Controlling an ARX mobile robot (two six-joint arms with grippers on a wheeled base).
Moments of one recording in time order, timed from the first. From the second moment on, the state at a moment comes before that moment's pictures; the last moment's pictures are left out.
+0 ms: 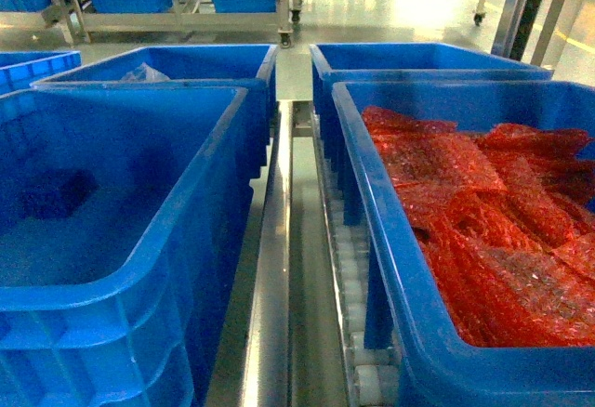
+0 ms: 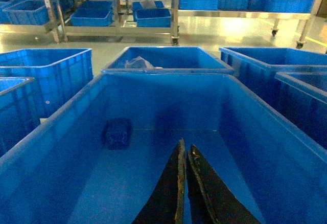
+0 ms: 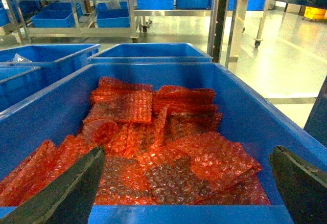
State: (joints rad) left arm 0.00 0.40 0.04 0.36 0.00 0.00; right arm 0.00 0.01 0.01 0.00 0.00 0.00
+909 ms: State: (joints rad) left arm 0.00 0.01 0.02 0.00 0.00 0.00; right arm 0.00 0.01 0.01 0.00 0.00 0.00
